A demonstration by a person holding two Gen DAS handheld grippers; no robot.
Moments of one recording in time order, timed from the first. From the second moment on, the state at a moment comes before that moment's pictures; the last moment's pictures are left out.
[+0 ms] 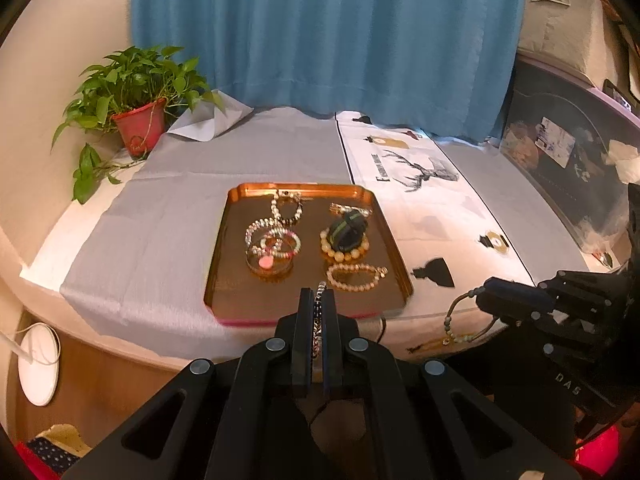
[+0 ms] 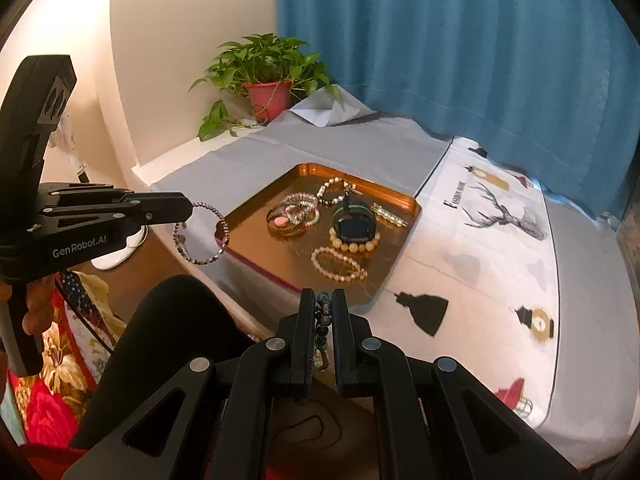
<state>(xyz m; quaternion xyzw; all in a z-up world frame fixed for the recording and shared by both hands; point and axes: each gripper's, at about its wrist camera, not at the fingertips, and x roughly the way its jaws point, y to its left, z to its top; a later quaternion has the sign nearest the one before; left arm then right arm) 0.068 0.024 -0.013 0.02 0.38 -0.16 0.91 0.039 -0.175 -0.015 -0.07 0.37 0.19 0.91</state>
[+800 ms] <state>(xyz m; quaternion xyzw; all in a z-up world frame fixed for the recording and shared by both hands) 0.184 0.001 -0.067 0.04 0.43 -0.15 0.89 0.166 -0.157 -0.062 -0.05 0.40 0.20 0.90</state>
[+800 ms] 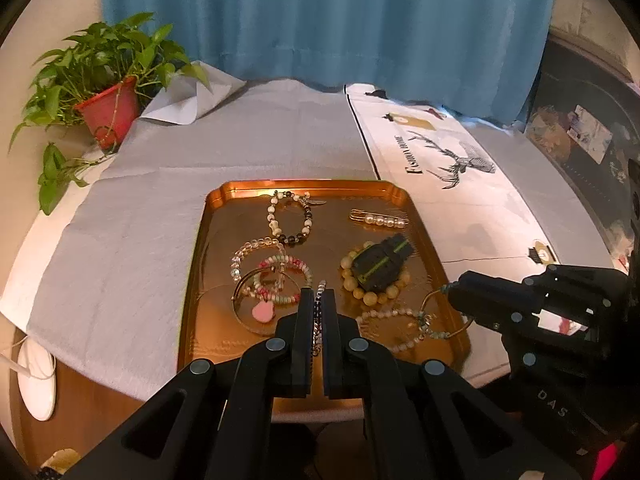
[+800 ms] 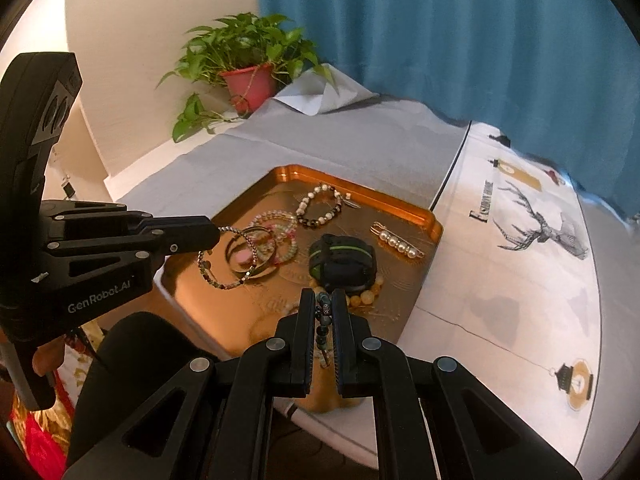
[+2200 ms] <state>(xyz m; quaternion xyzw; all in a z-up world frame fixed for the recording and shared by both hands) 0.027 0.025 -0.038 0.05 0.37 -0.03 0.93 0.034 -0.172 -0.040 -0.06 0.37 0.09 0.92</state>
